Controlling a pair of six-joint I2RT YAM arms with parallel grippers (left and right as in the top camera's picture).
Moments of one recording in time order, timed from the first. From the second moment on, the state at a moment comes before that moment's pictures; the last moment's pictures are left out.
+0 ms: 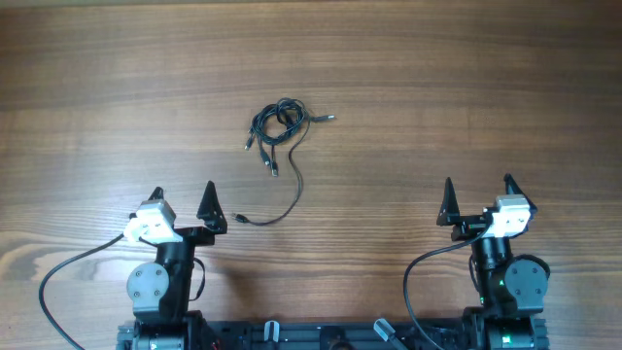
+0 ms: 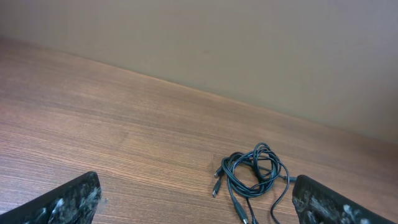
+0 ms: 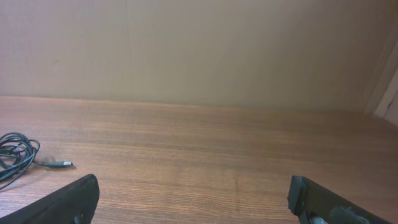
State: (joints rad) left arm 0.04 0.01 0.01 -0.07 0.05 -0.28; right arm 0.01 0.02 0.01 0.00 -0.03 -0.04
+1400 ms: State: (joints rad) left arm 0.04 0.47 0.35 -0.23 0.23 -0.34; right arm 0.01 0.02 0.01 0.00 -0.02 -0.04
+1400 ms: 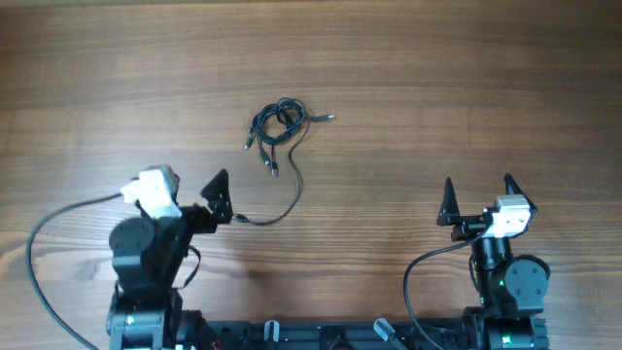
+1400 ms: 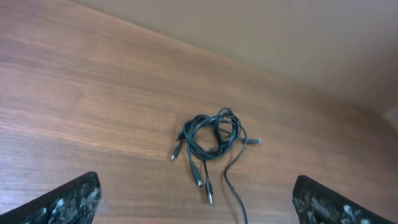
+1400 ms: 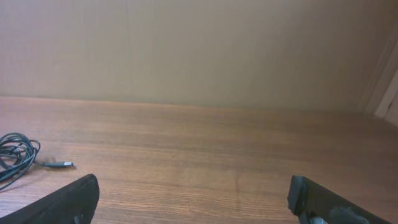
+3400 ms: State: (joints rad) left arm -0.23 2.03 1.24 -0.28 0.02 0.05; right arm 0.01 0.01 0.01 0.00 -0.02 -0.04
